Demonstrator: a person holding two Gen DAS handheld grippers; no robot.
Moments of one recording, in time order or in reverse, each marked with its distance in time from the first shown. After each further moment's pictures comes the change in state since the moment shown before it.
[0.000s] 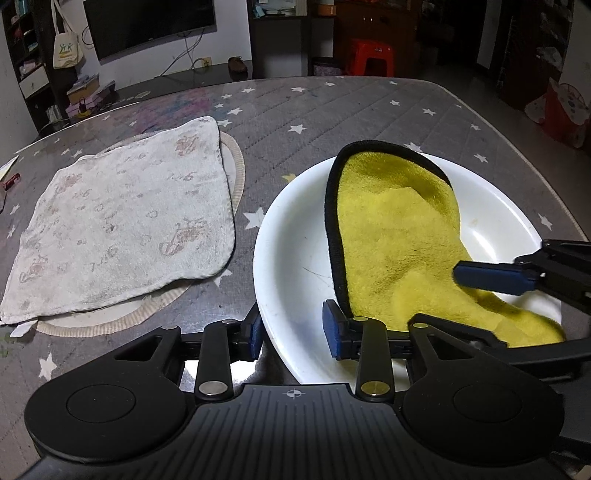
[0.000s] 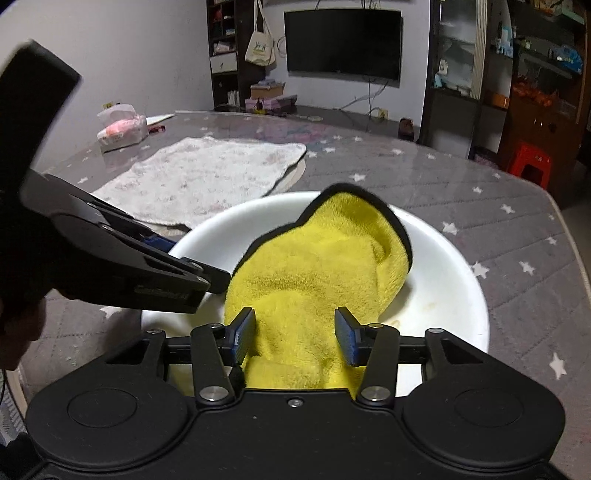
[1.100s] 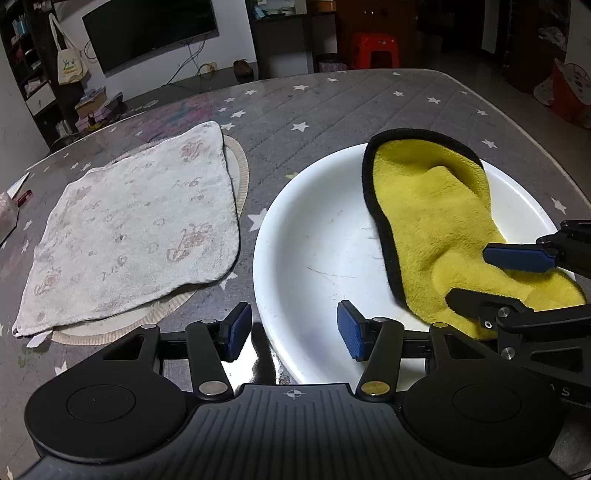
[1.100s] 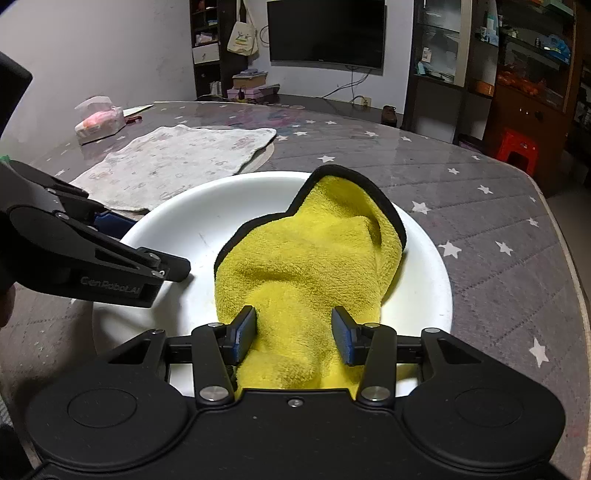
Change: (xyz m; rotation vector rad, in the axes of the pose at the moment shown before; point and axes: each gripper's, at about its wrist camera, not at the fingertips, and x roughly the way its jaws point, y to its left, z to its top) left arm 0.004 -0.010 0.001 0.051 0.005 0.070; right arm 0.003 -0.022 -0.006 0.019 0.017 -0.055
